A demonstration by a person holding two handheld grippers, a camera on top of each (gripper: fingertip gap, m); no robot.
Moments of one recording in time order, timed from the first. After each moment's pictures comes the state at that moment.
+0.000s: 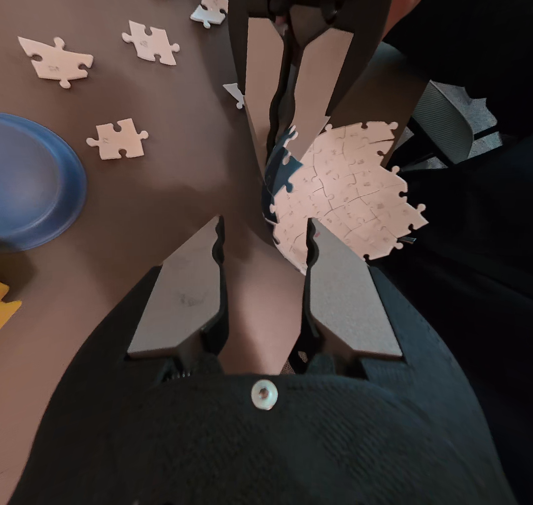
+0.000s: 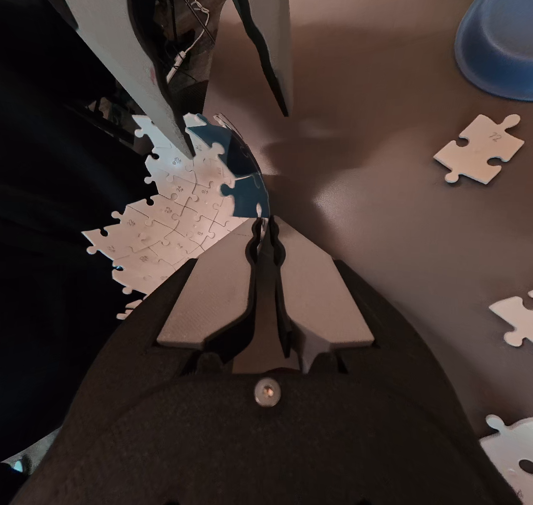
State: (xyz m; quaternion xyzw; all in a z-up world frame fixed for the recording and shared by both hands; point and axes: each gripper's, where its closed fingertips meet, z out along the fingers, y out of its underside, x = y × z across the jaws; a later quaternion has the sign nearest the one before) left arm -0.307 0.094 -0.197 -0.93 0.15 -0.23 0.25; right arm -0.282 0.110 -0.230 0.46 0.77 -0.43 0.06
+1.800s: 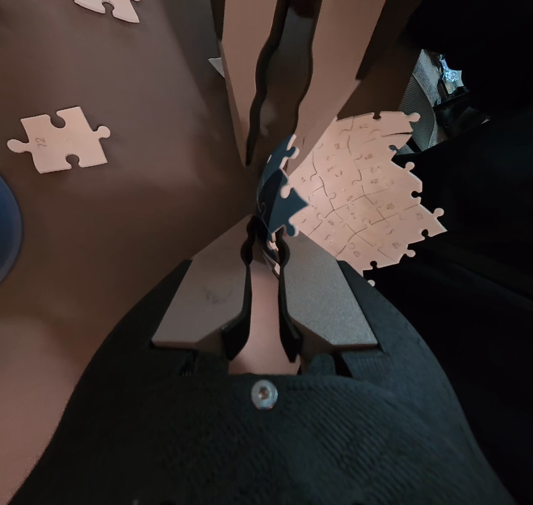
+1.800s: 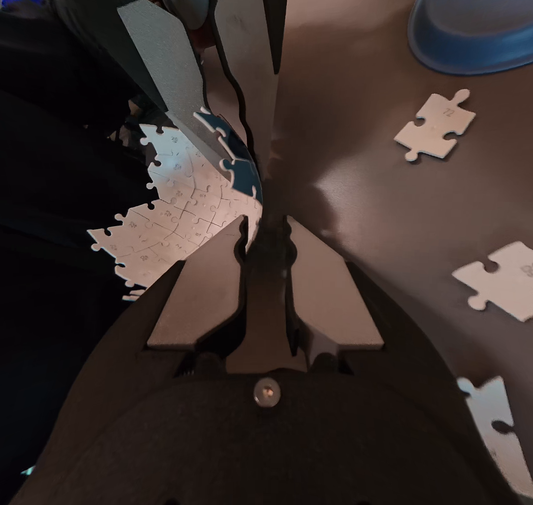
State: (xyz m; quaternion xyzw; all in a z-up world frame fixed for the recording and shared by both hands) left arm -0.294 0.106 -0.228 -0.92 0.16 -0.31 0.18; right arm -0.287 0.130 -0.226 0.50 0.74 -0.45 0.08
